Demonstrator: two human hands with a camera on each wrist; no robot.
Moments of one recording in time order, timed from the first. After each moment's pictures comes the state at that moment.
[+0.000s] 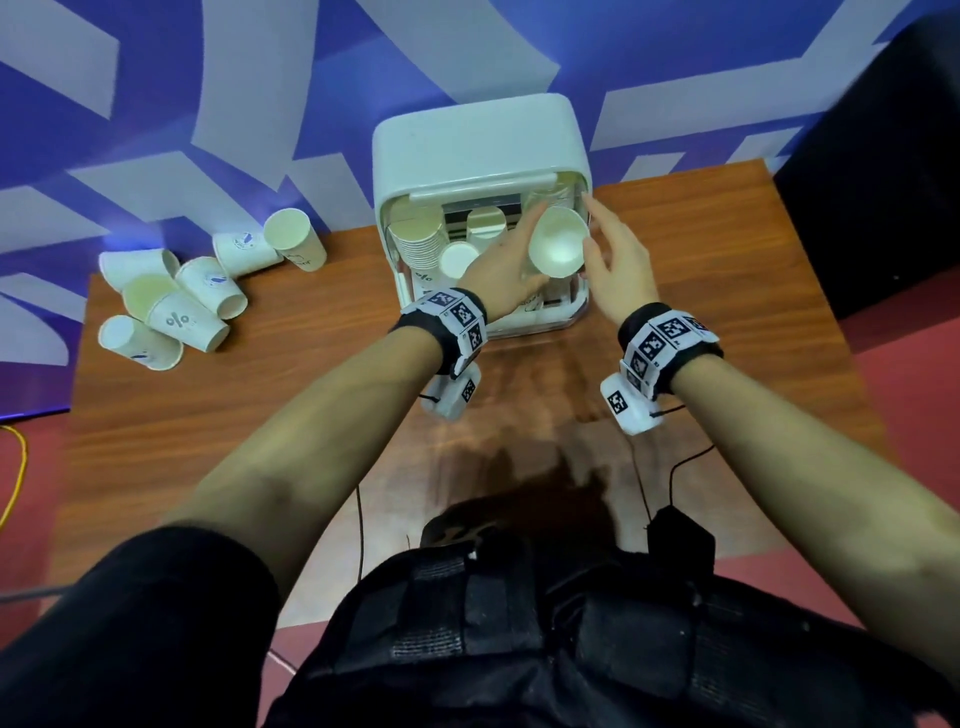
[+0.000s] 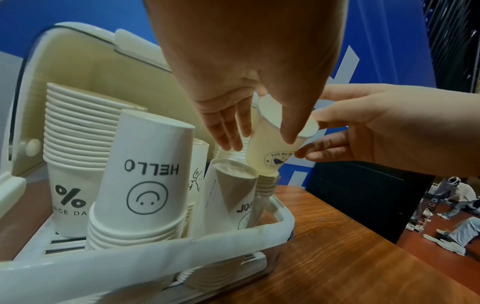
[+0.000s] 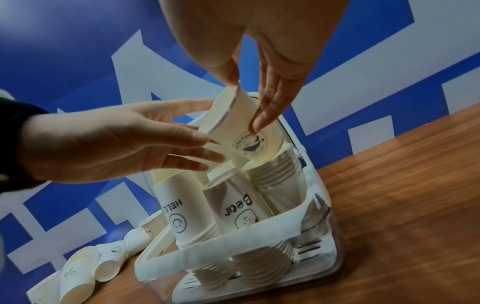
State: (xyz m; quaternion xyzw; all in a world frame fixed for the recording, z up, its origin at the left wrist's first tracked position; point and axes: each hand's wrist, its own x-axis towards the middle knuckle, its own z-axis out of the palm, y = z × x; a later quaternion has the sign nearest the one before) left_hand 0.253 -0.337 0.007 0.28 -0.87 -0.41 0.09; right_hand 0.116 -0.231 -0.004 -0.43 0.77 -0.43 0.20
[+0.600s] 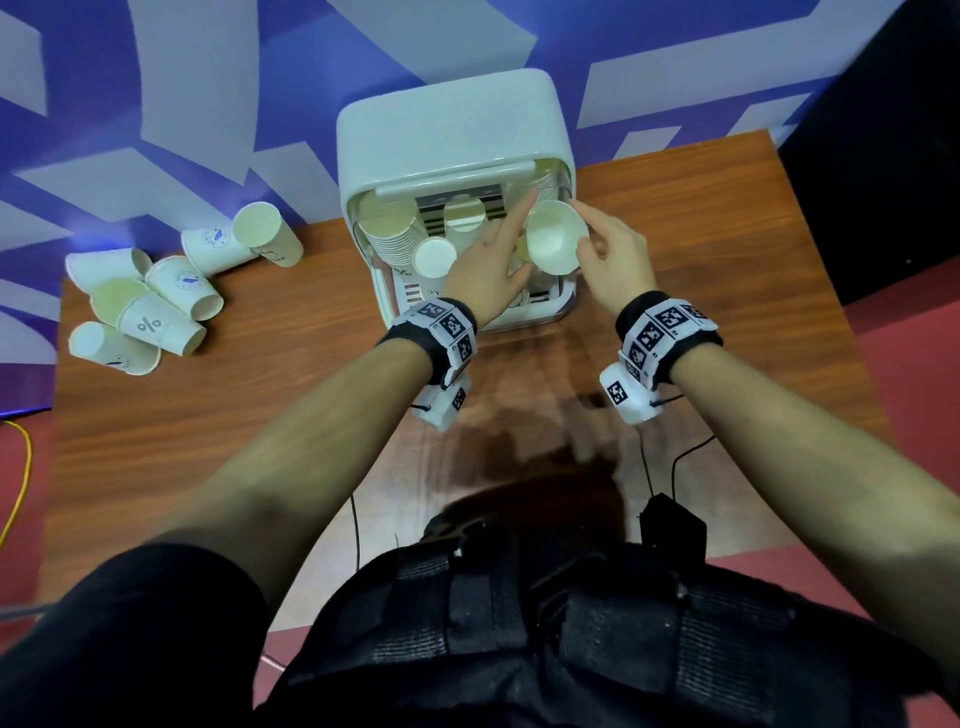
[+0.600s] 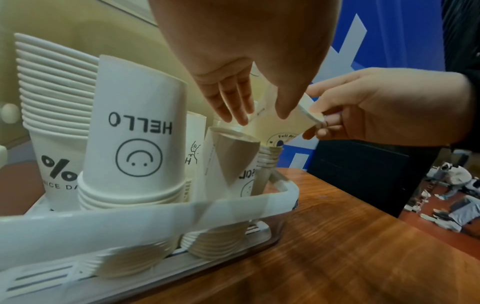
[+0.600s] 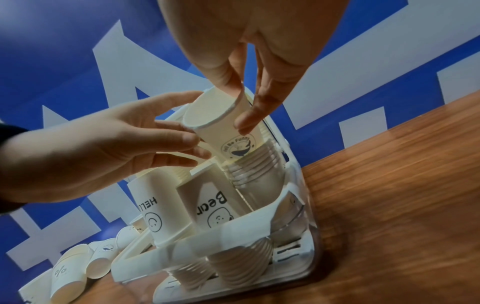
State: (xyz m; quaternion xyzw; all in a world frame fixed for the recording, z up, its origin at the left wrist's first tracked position) left_hand 0.237 -0.341 -0.030 0.32 -0.88 -0.33 0.10; right_hand 0.088 -0.238 -0.026 -0.42 0.77 -0.42 0.22
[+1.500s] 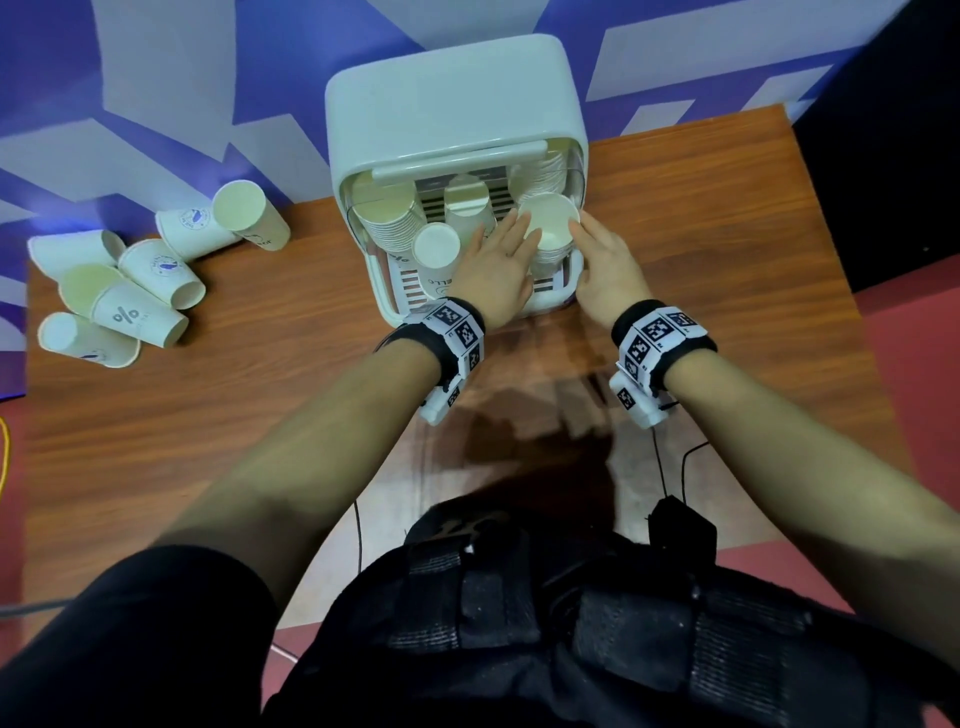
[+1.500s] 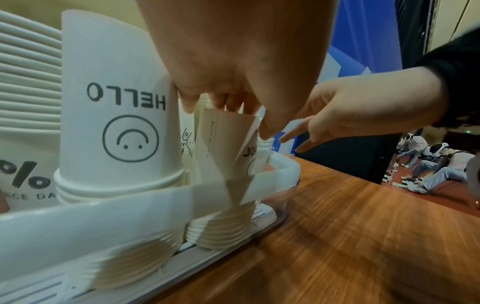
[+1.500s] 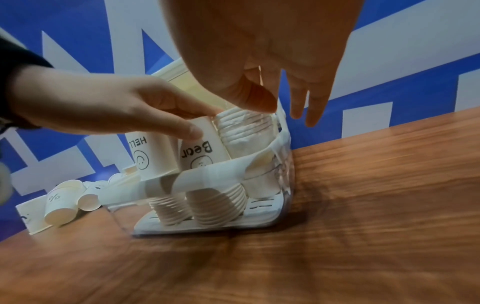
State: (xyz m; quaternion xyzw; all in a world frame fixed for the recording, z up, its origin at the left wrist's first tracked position) left_hand 0.235 -0.343 -0.052 0.26 -0.95 -0.12 -0.08; right_hand 0.097 -0.240 -0.053 -0.48 0.82 -0.20 0.24
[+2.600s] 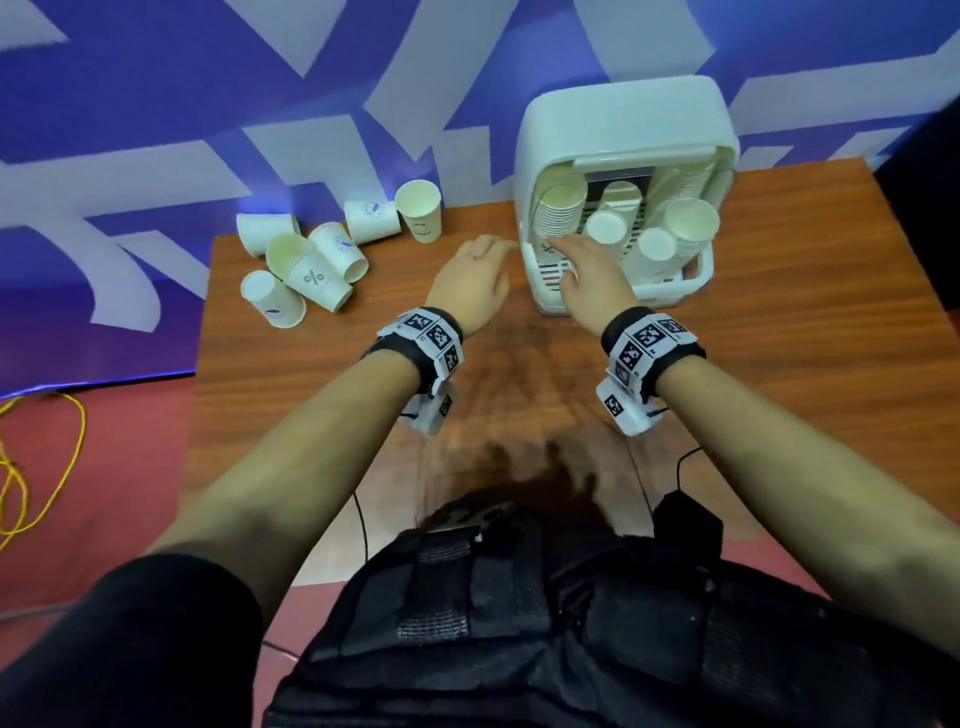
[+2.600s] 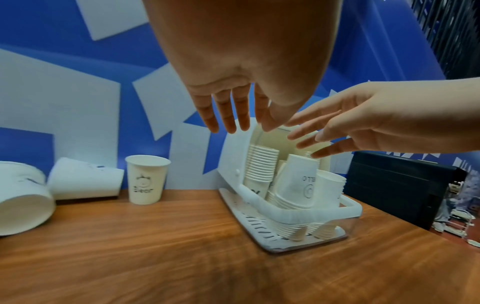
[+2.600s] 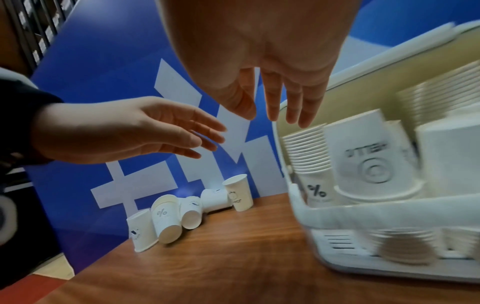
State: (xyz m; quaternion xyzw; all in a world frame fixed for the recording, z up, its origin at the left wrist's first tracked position) left_hand 0.471 -0.383 0.007 0.33 -0.92 -0.20 0.10; right_hand 0.314 -0.286 0.005 -0.54 0.77 -0.29 0.19
